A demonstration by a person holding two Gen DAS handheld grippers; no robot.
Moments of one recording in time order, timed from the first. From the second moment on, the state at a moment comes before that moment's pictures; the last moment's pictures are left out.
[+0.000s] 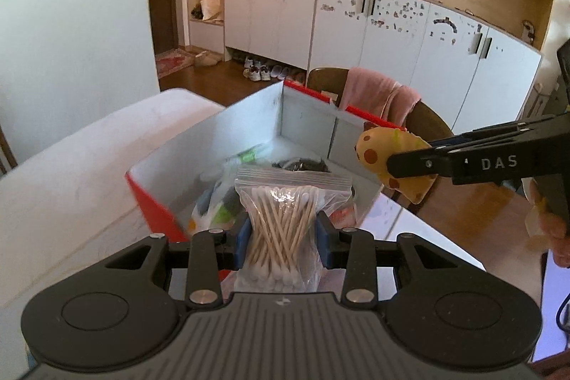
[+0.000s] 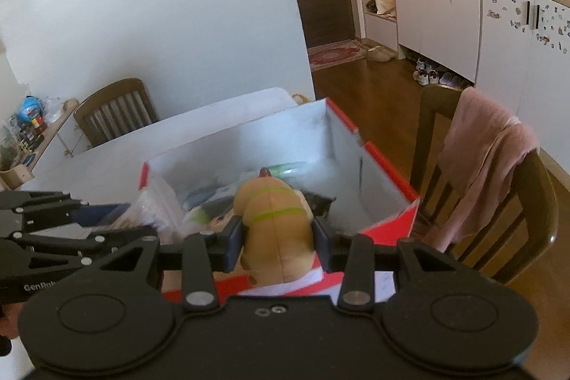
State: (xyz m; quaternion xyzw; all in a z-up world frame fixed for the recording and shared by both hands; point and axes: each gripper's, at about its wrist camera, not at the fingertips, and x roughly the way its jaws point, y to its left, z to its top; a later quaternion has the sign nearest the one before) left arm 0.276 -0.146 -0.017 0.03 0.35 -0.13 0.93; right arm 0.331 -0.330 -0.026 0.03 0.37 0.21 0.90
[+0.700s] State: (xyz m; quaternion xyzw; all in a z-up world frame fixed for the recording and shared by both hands) left arm 0.415 -0.173 -0.051 0.08 0.40 -0.11 0.91; right arm 0.405 -0.312 -0.065 -0.03 0.41 0.23 0.88
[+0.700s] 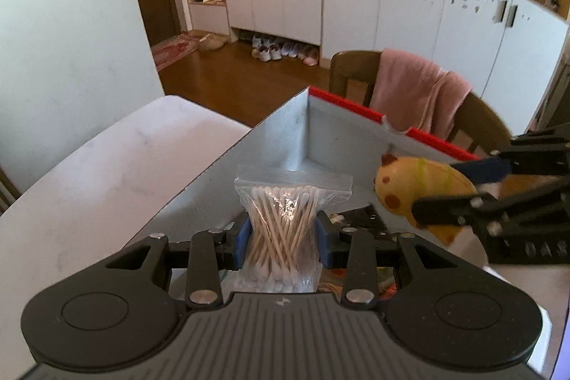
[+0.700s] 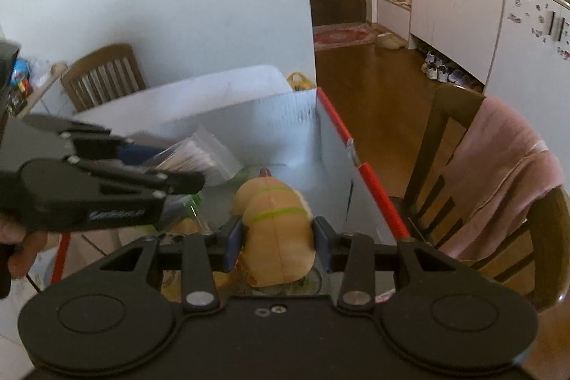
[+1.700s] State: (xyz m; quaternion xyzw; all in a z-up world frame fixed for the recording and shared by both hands) left arm 0.475 -0.175 -0.106 0.08 0.50 -0.12 0.85; right arm 0.413 -0.294 -0.094 -0.10 0.43 0.26 0.86
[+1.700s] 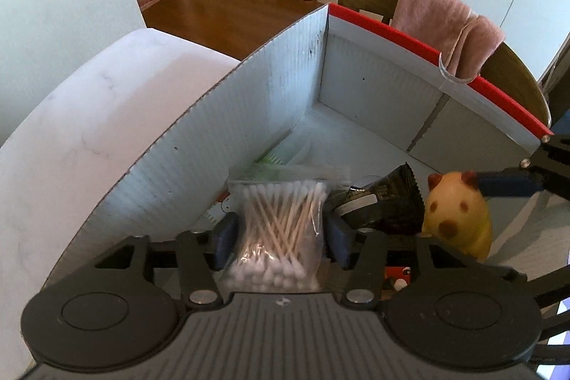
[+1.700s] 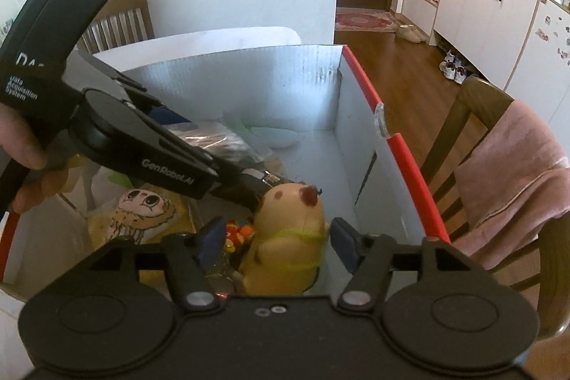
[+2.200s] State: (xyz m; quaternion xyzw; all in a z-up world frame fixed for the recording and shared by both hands) left arm 0.433 -0.164 -0.074 0.06 0.47 -0.11 0.87; right arm 0.391 -0.302 -0.067 -0.06 0.40 0.26 0.88
